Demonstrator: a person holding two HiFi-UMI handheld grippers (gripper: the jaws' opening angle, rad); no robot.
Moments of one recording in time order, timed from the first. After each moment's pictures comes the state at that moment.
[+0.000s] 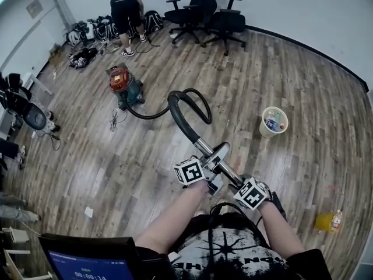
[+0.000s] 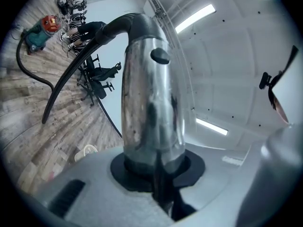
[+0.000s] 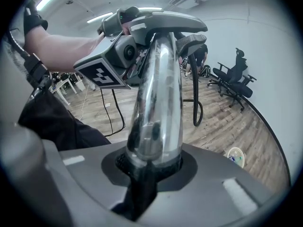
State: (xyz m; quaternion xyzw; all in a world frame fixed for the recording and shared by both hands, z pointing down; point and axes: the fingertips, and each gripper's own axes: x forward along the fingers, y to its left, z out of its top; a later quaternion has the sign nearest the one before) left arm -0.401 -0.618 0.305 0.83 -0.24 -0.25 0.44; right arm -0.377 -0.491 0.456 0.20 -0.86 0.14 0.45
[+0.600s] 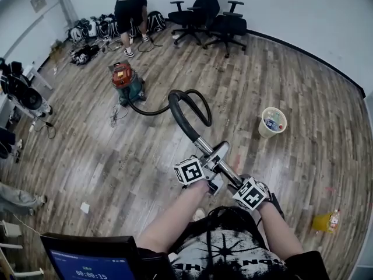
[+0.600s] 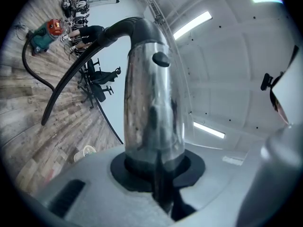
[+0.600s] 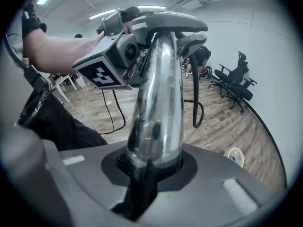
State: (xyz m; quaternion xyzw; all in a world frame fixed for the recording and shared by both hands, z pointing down) left arm -0.454 -0.551 0.283 0.82 -0.24 -0.28 0.44; right arm -0.423 -0.424 0.434 0.21 -0.85 0.13 0.46
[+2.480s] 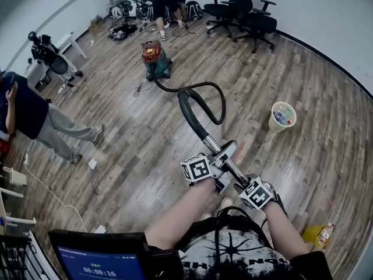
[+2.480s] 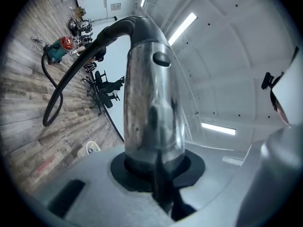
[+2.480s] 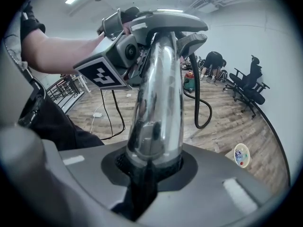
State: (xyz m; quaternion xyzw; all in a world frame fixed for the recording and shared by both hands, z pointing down) left arm -0.316 -0.397 0.280 0.79 -0.33 -0.30 0.41; right arm -0.266 -0.274 0.430 0.11 -0.88 0.10 0.46
